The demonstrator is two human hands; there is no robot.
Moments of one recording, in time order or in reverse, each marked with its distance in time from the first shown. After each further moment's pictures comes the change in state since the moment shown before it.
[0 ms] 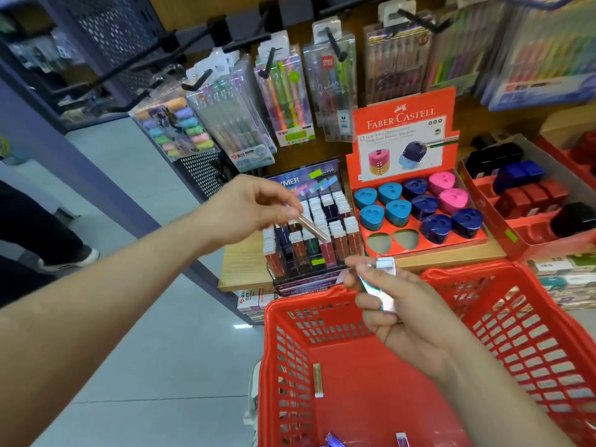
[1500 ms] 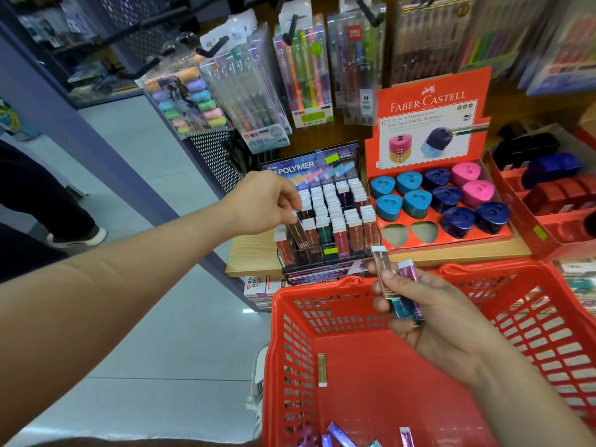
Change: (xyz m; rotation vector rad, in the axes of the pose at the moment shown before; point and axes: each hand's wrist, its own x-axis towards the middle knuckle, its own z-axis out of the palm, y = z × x) left_hand 0.029 -0.041 0.007 0.538 0.042 -0.010; right_hand -0.001 0.004 -0.017 -0.198 0.094 0.032
